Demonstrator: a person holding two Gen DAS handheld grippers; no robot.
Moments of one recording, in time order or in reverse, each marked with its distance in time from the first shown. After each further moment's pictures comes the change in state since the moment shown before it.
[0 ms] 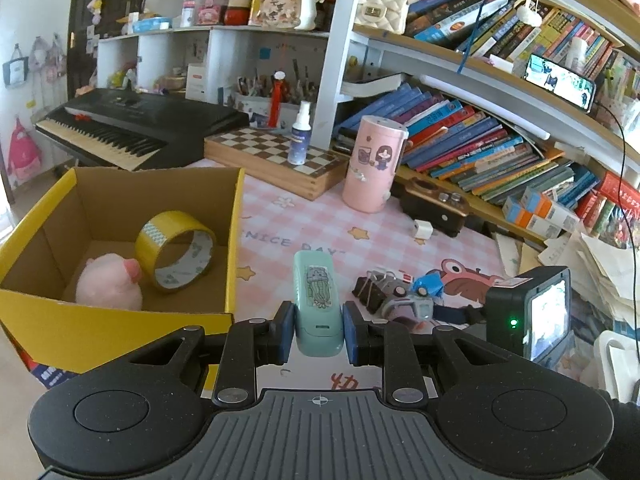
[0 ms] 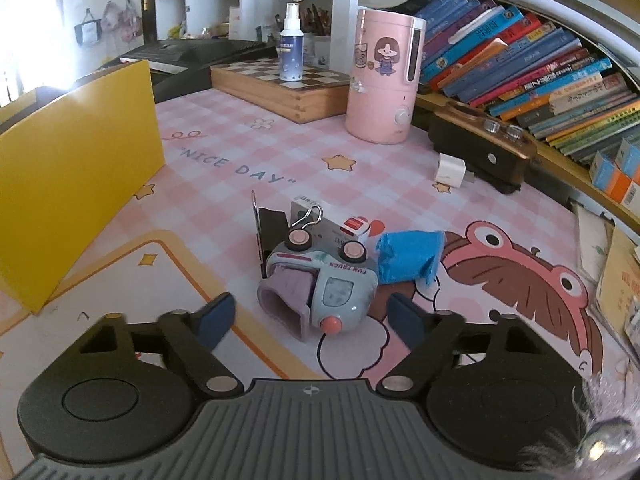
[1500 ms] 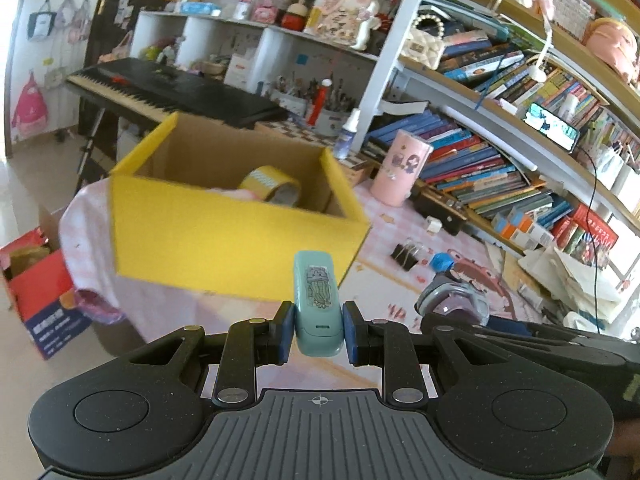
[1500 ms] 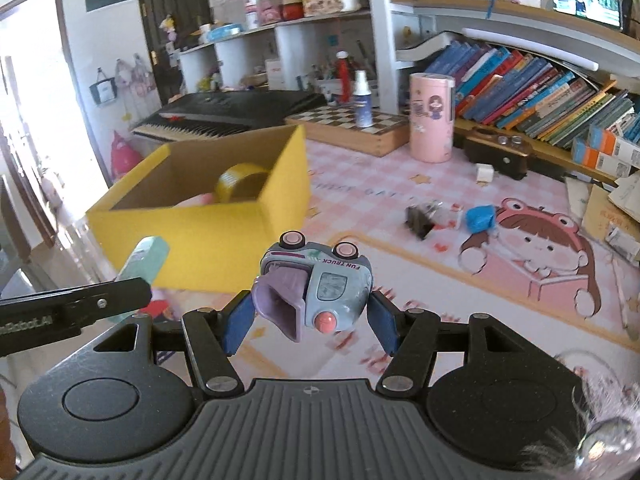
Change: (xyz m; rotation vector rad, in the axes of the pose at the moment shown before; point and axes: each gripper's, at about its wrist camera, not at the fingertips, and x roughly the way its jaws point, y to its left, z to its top) left arm -0.094 0.127 -0.077 -0.145 -0.034 -0.099; right arm -0.180 0.156 -0.025 0.167 -0.084 0.065
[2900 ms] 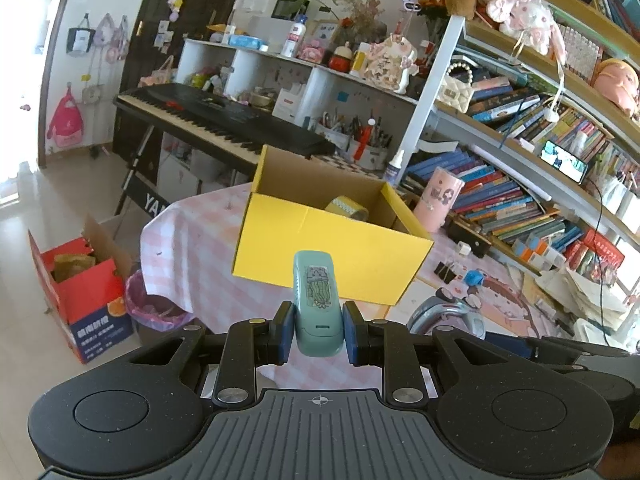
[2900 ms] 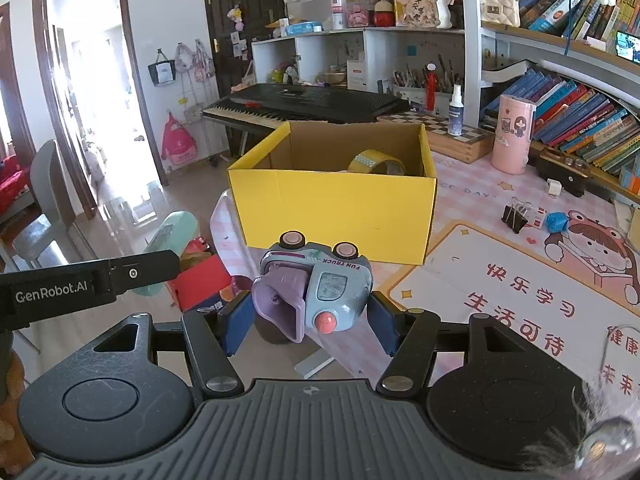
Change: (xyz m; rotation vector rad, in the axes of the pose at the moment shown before) left arm -0.088 0.072 -0.020 -0.015 -0.105 0.052; right arm -0.046 0.129 -0.039 -0.105 -0.011 0.097
